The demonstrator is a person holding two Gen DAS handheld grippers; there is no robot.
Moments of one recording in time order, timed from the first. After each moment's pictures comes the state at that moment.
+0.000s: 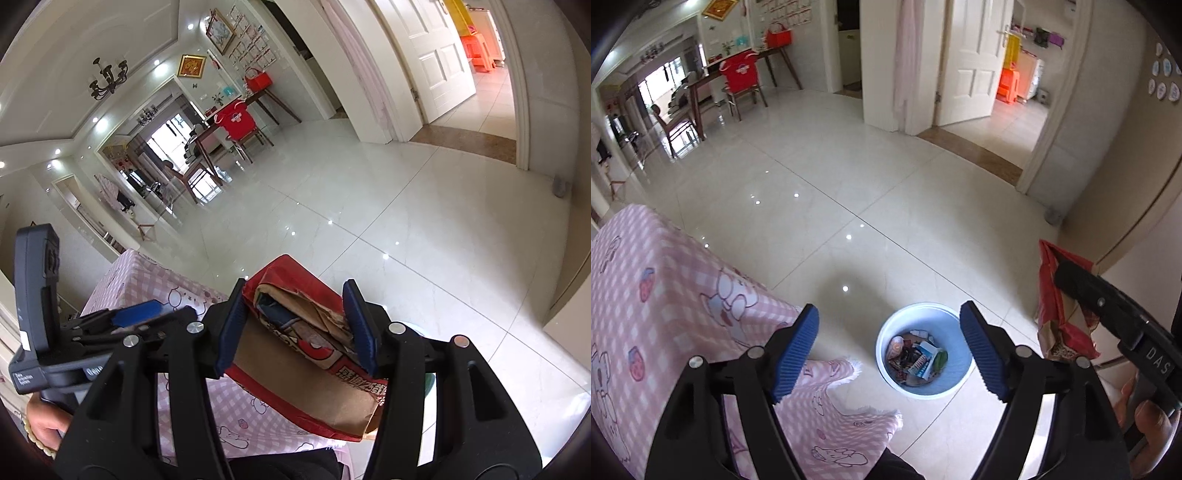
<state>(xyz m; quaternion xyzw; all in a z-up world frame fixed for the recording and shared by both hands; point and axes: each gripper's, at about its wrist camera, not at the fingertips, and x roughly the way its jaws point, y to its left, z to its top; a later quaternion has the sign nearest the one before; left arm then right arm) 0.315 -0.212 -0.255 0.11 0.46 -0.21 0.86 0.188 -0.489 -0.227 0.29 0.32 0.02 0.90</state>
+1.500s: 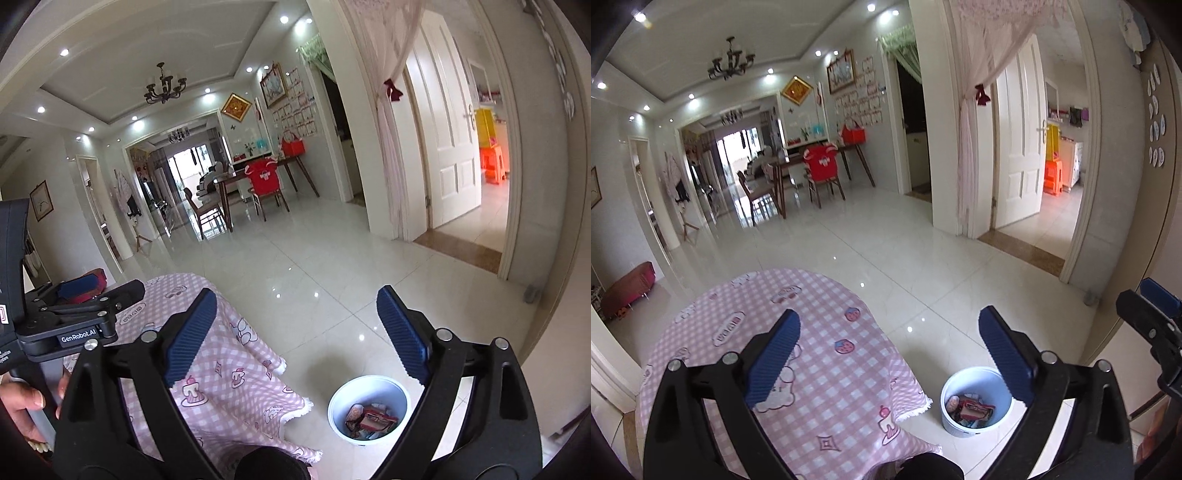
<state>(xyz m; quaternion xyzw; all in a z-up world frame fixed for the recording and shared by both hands) 0.153 -0.097 -0.058 0.10 0.26 -0.10 0.96 0.039 -0.380 -0.054 0.14 0.18 -0.01 0.97</state>
